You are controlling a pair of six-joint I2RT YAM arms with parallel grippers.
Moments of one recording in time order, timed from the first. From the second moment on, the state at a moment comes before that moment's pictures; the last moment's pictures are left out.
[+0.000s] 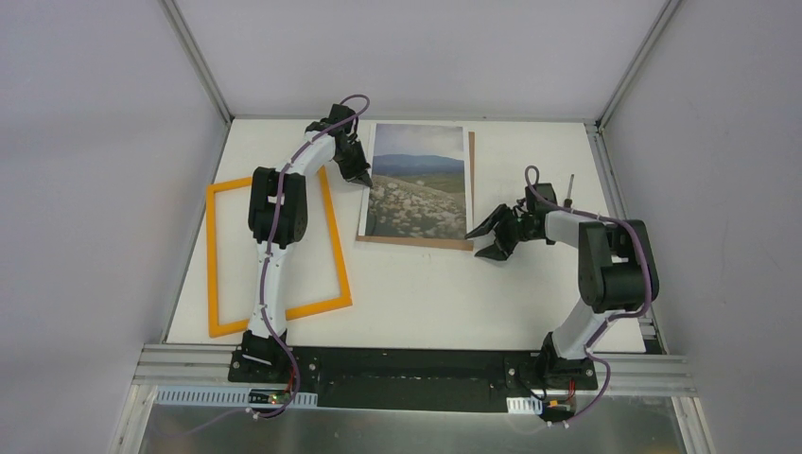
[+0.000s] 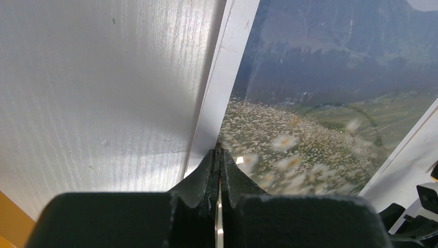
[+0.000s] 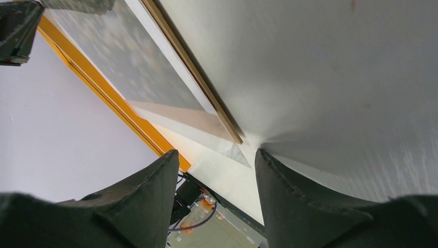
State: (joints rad) left arm -0.24 2.40 2.03 -0.76 0.24 -0.56; right arm 0.10 1.73 0.85 -0.27 -0.65 0.90
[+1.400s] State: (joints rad) left arm -0.24 2.40 2.01 -0.75 0.26 -0.56; right arm 0.09 1.75 0.82 0.09 -0.79 1.14
